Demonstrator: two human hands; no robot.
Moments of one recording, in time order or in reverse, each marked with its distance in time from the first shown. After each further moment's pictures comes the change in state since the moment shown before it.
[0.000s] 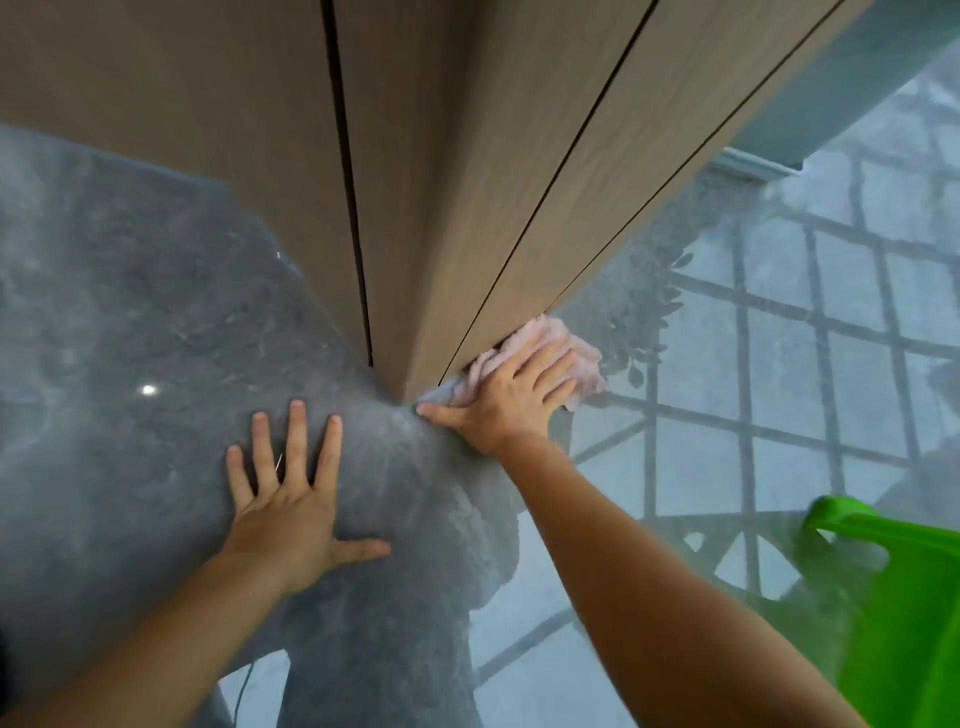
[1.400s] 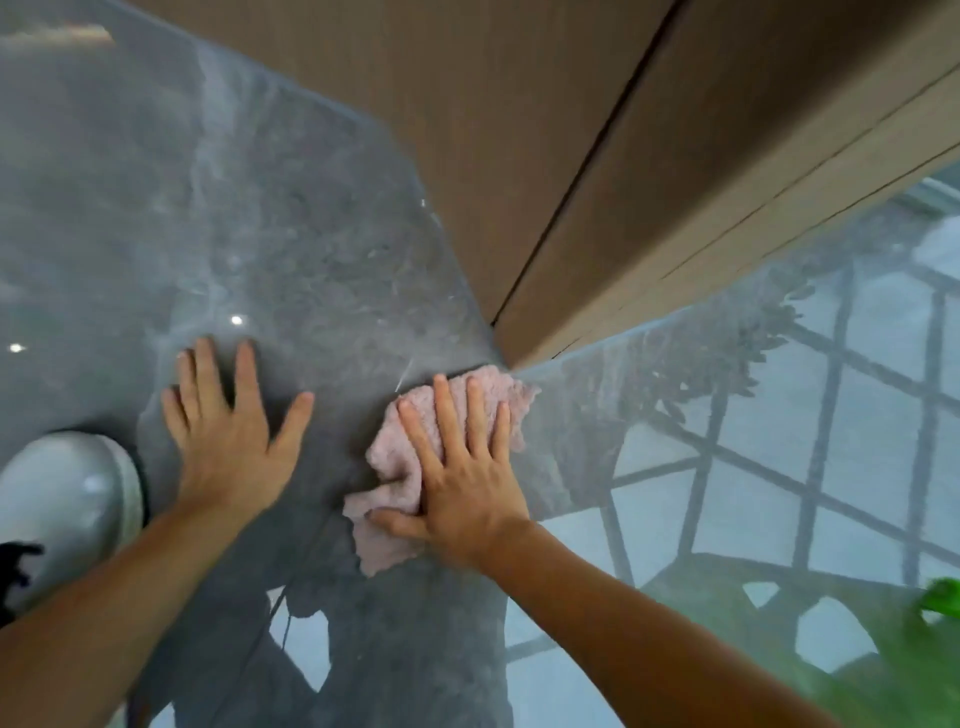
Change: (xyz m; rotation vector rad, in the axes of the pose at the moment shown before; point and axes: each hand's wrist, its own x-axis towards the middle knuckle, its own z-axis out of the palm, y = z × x) left_hand -0.018 -0.117 0.039 -0.364 0.703 -0.309; right_hand -0.114 -0.035 0.094 -0.380 -0.014 -0.898
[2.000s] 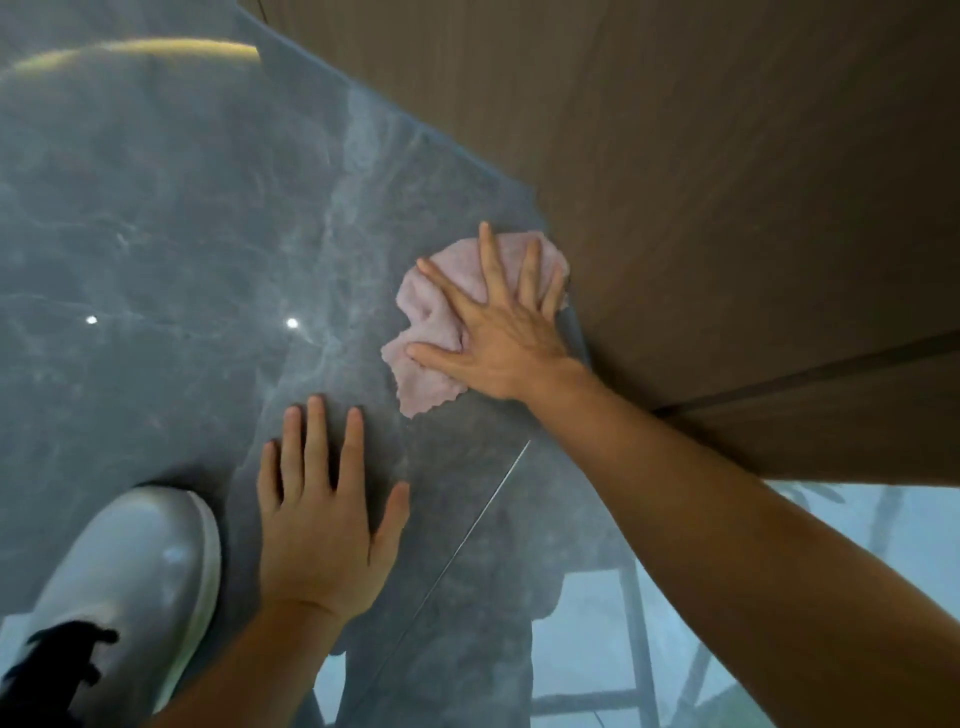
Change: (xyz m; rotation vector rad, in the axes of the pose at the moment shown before) left_hand -0.004 -0.011 0.008 0.191 0.080 0.044; right_hand 0.234 -0.004 -0.066 -0.069 0.067 -0.013
